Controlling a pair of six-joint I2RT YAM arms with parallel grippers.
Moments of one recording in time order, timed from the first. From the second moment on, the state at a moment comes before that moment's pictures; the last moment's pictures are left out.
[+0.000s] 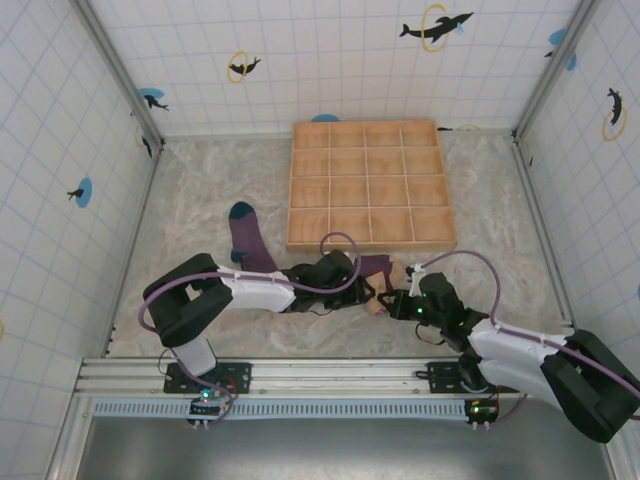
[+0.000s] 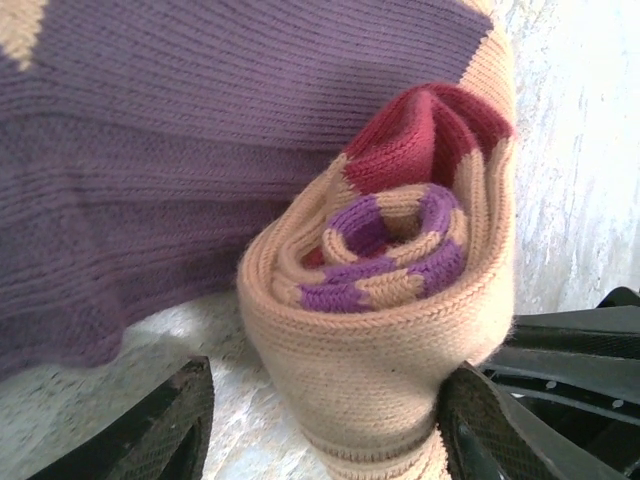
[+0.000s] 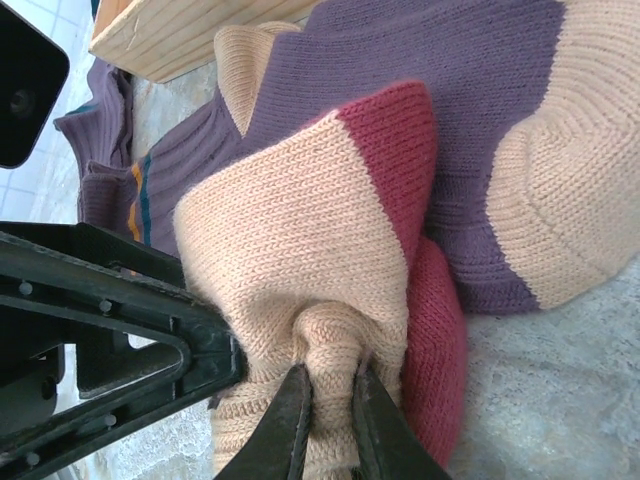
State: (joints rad) left arm -1.05 1.72 0.77 0.15 0.20 -1.08; right arm 0.69 1.02 0.06 0.32 -0.24 0.79
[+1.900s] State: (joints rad) left arm -1.03 1.71 0.93 -0.04 0.24 -1.01; right arm 0.58 0.99 0.39 -0.25 -0.31 0.69
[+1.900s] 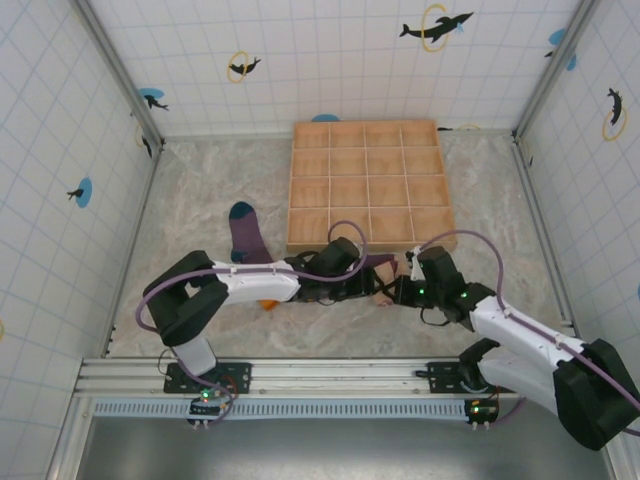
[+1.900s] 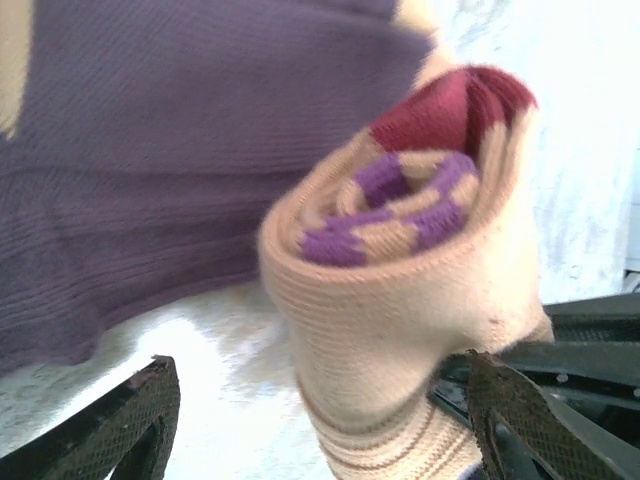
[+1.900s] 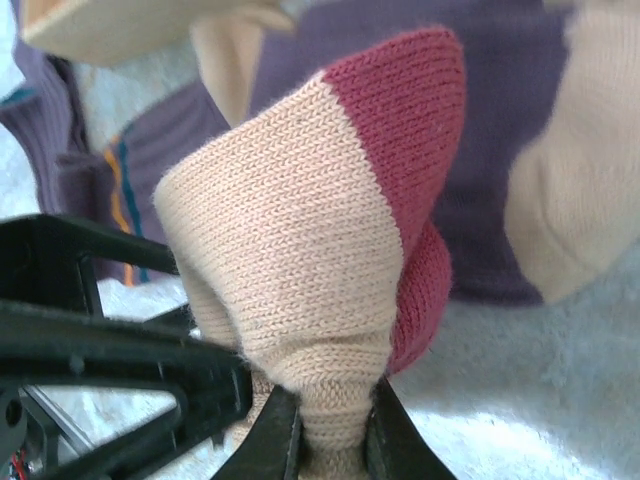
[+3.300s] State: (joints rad) left arm -0.75 1.57 0.84 -0.24 0.20 -0.65; right arm 0.22 1.61 0.94 -0.42 0.04 0.21
